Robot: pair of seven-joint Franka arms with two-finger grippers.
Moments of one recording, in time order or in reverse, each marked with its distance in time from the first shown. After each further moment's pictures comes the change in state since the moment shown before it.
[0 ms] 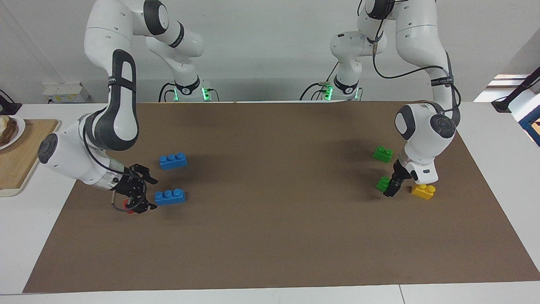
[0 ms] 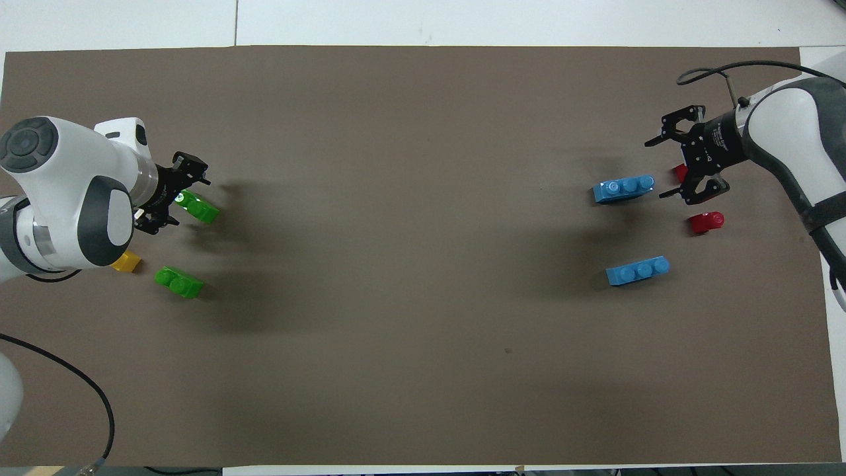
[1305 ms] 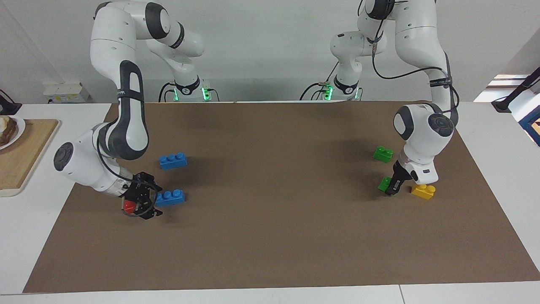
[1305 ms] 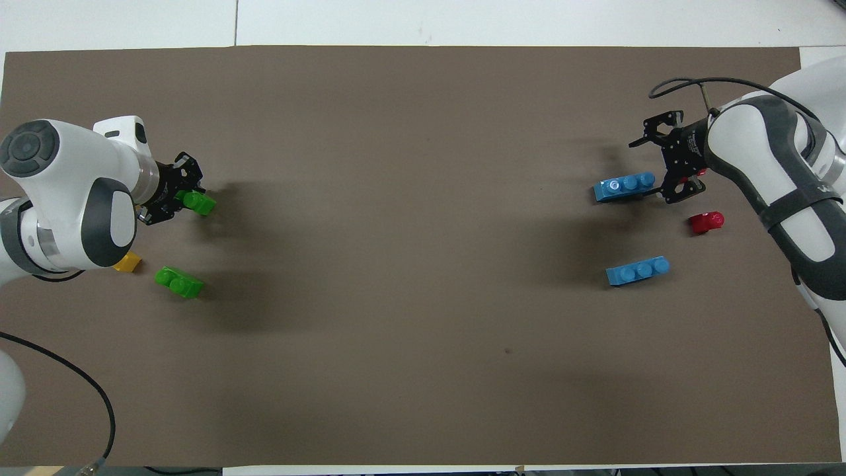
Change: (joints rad) left arm -0.007 0.001 -0.007 0.020 0.000 0.031 -0.036; right arm 0.019 0.029 -0.001 -0.045 0.000 0.090 -0.061
